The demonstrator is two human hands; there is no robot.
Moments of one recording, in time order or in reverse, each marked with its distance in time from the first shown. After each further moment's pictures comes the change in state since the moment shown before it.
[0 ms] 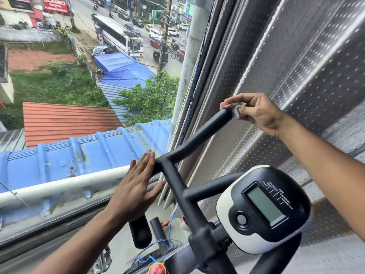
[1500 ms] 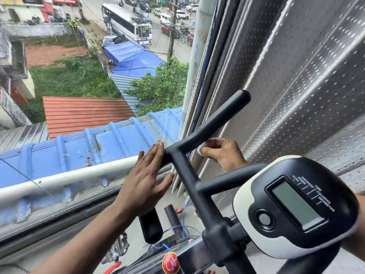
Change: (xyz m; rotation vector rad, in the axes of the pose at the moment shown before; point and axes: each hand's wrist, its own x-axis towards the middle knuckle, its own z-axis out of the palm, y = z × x) left_hand -0.002 -0.005 0.007 -0.019 0.053 0.007; right_hand -0.043 0.107 0.157 0.305 0.228 0.293
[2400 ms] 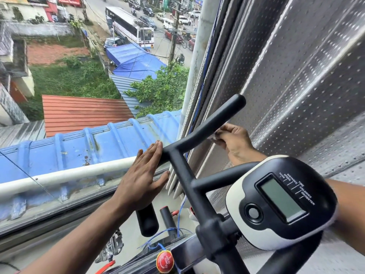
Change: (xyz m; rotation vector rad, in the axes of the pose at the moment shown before) left_hand -0.002 0.001 -0.002 0.001 -0.020 -0.022; right_hand 0.011 -0.049 -0.016 0.171 0.127 0.022
